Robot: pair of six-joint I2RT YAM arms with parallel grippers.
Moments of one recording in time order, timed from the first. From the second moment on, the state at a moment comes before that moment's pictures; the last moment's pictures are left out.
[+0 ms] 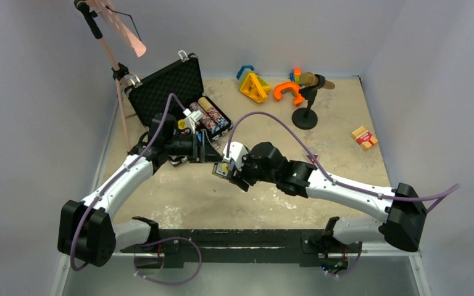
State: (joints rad) left arm -0.31 1.21 0.81 -0.24 0.91 -0.53; right arm 1.02 1.26 0.89 -0.18 -0.03 -0.19
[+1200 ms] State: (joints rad) left arm -0.05 1.23 0.81 -0.14 0.34 -0.79; right arm 1.04 1.17 0.75 0.18 0.40 -0.17
